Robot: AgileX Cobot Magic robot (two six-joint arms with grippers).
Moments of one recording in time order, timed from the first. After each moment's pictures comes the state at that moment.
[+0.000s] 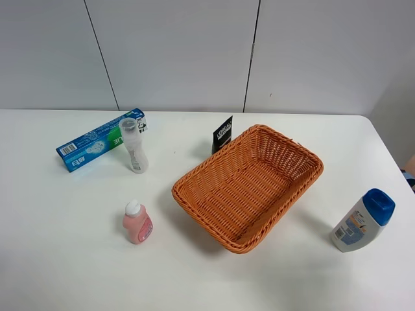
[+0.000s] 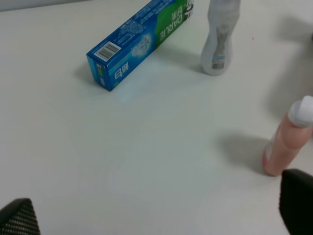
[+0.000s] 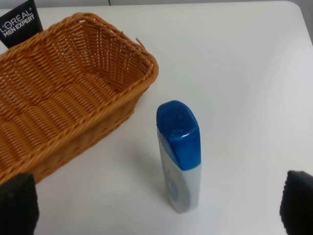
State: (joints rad) left arm 0.09 0.05 -0.51 -0.15 1.06 0.17; right arm 0.06 0.00 -0.50 0.08 1.06 0.00
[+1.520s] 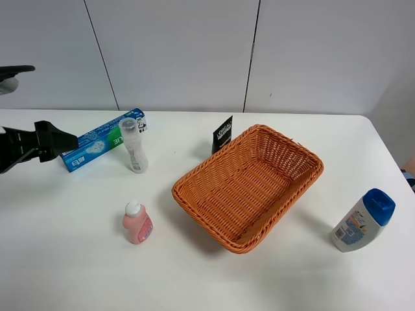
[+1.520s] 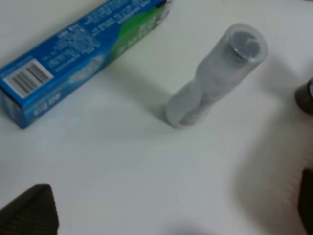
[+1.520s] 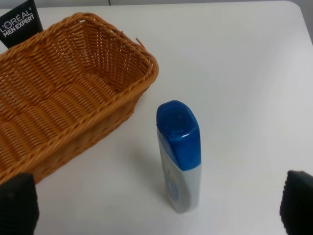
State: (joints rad) left arm 0.09 1.09 -0.56 -0.85 0.42 0.67; right arm 0.06 0.00 -0.50 0.08 1.06 0.00
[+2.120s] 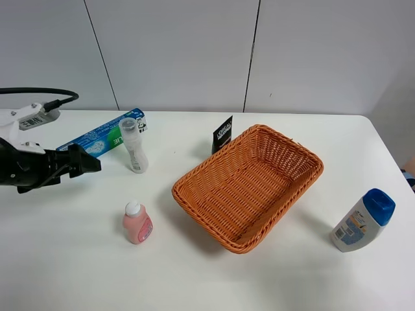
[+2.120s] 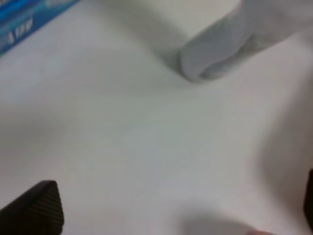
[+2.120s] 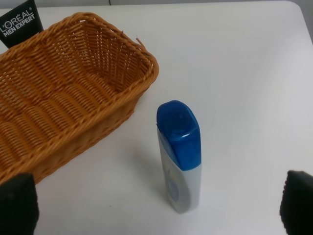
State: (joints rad) left arm 0.09 1.42 -0.54 -1.12 0.38 0.94; right arm 0.06 0.00 -0.50 0.08 1.06 0.00
